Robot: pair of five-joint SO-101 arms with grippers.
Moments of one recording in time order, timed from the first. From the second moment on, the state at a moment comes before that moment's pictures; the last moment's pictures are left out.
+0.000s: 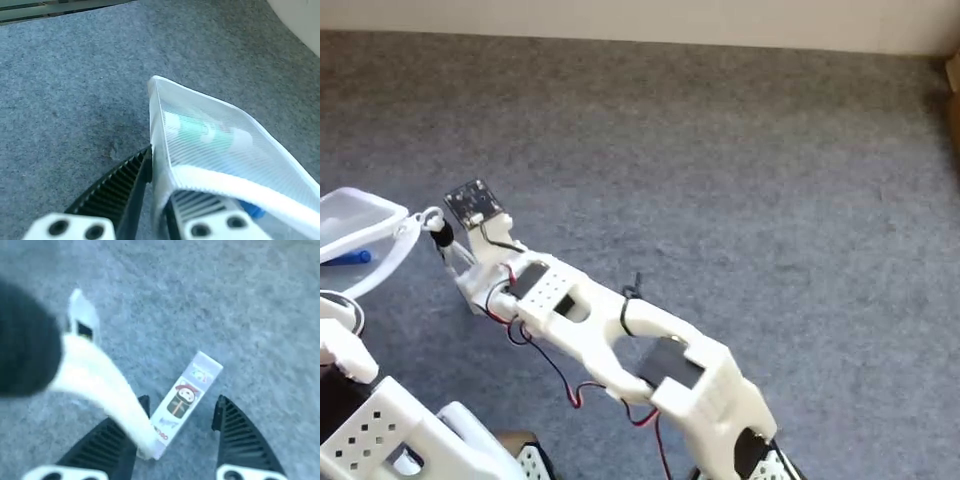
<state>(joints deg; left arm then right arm) -56.9 -67.5 47.1 60.6 18.7 -57.1 29.8 0.9 26.3 -14.3</state>
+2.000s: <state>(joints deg) -25.5 -67.5 48.7 63.5 10.6 -34.7 14.9 -18.3 93.7 2.8</state>
